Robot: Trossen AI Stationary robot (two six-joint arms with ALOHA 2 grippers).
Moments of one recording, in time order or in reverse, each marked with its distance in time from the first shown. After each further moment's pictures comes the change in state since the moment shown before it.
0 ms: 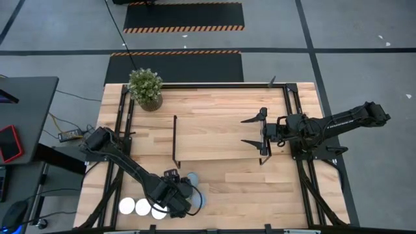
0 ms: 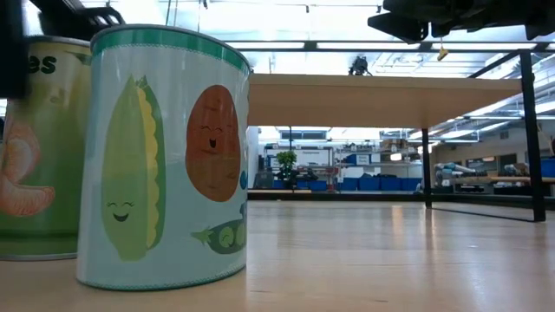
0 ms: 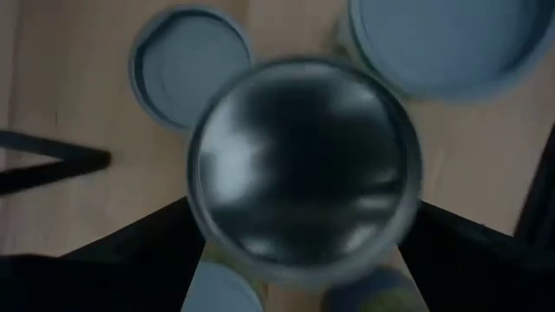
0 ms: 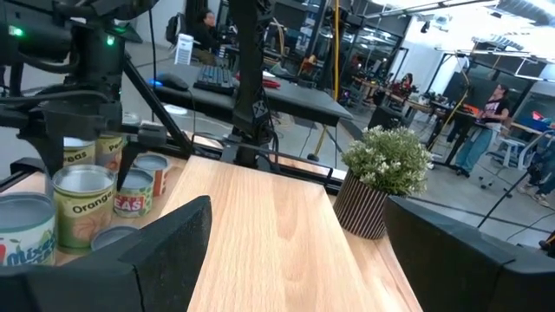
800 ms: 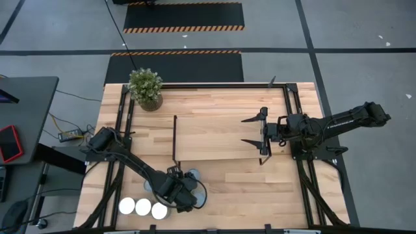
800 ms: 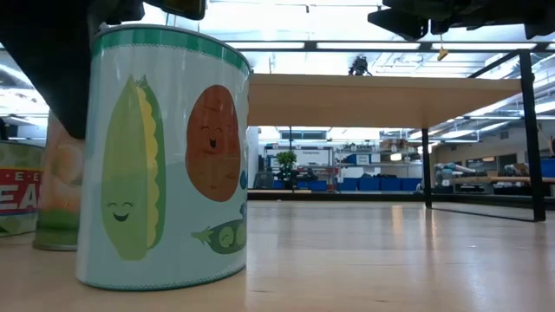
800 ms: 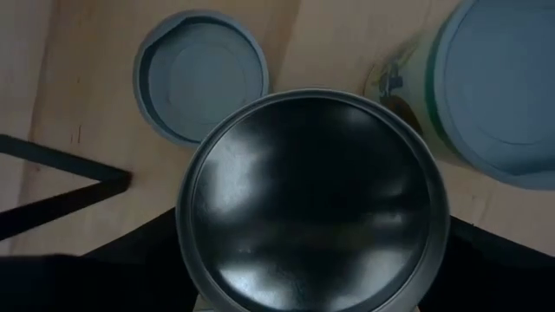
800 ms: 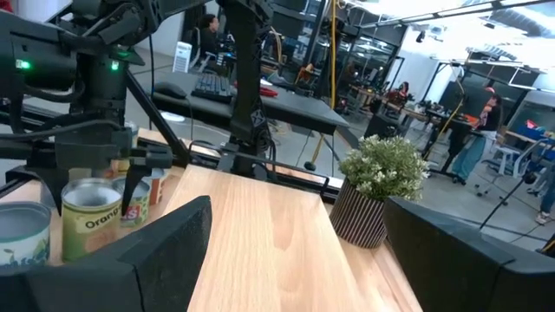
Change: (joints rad) left arm 0.060 0.029 0.000 0.011 -0.014 -0.024; right arm 0.000 0.000 0.000 0.026 0.000 -0.006
